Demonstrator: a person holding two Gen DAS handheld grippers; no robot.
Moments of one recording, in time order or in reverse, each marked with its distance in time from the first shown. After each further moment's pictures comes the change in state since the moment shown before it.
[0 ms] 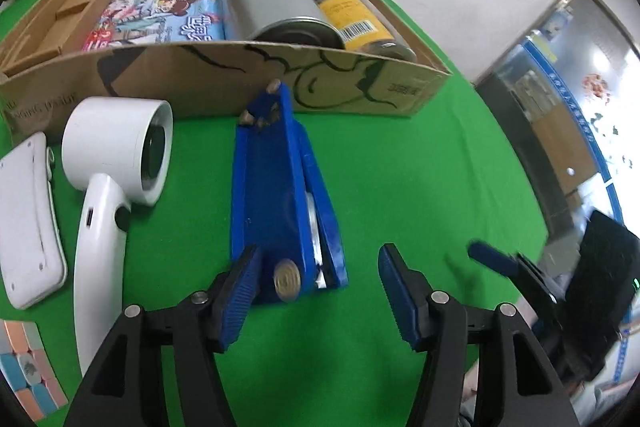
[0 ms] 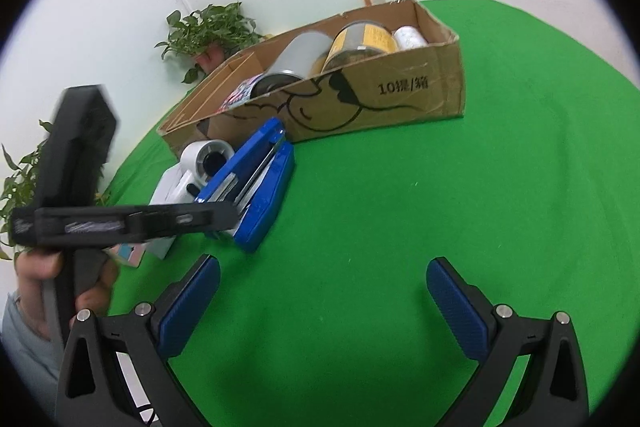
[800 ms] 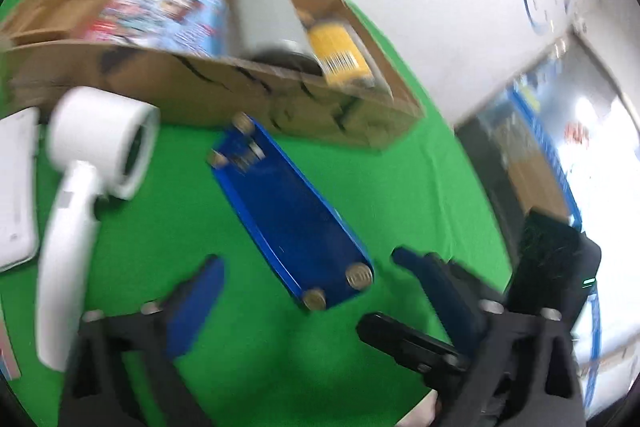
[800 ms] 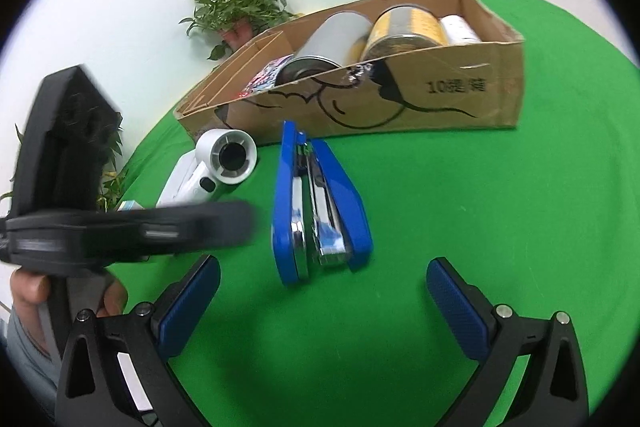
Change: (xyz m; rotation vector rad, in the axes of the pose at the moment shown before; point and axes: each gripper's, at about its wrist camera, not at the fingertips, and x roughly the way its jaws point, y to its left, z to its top) left arm -0.022 0.008 -0.003 -0.151 -0.142 -0.142; right arm 0.035 0.009 0.026 -0.069 0.079 0.092
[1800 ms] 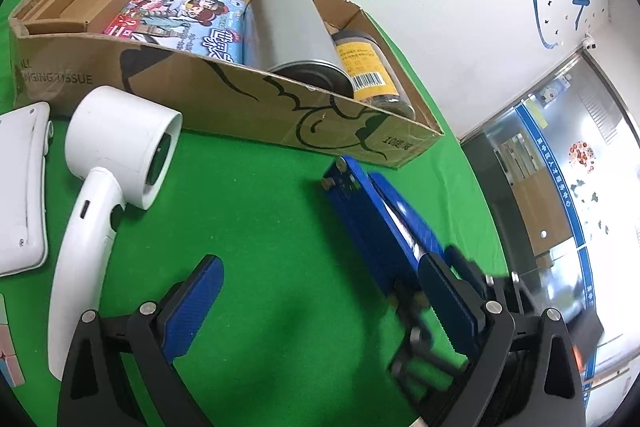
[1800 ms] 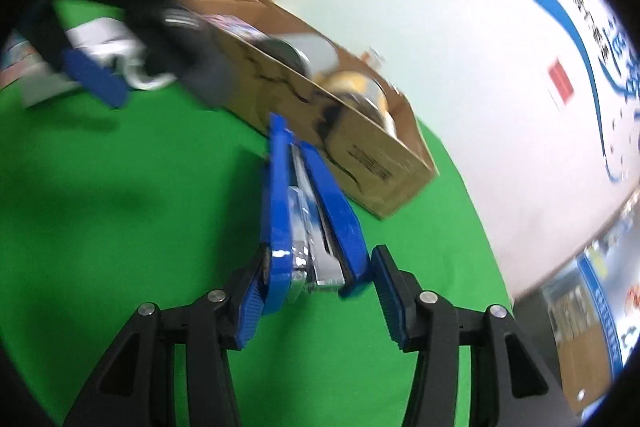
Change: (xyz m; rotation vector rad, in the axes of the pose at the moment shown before) left arm 0.015 0.007 0.005 -0.025 0.001 0.022; right arm 0.010 0.057 -0.043 -0.662 -0.123 -0.741
